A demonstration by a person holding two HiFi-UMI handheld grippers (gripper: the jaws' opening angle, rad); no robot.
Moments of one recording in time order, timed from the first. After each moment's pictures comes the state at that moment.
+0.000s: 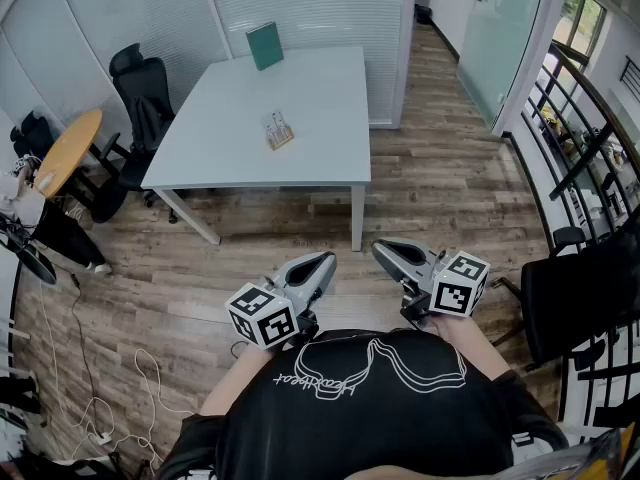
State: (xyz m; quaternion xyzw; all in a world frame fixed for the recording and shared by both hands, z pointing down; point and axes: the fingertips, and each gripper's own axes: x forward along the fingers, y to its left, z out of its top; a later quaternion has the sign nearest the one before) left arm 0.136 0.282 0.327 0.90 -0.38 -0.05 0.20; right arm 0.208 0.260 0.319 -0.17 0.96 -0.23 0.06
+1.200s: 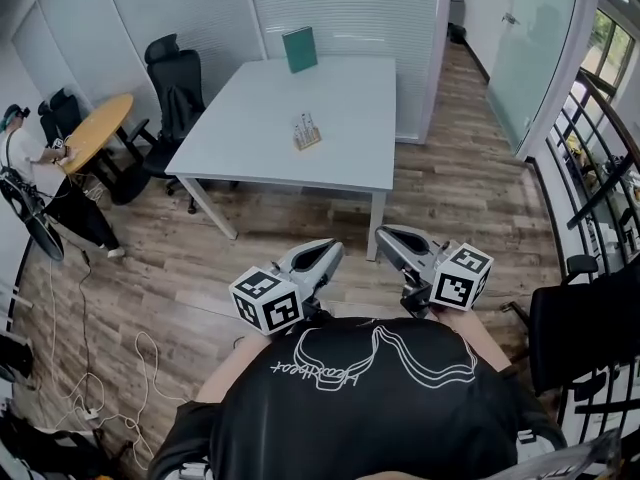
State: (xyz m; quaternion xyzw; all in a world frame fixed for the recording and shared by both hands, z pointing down) left arm 0.127 0.282 0.314 0.89 -0.42 -0.06 0.17; right arm 0.189 0.254 0.301 -0.13 0.97 -0.19 0.08
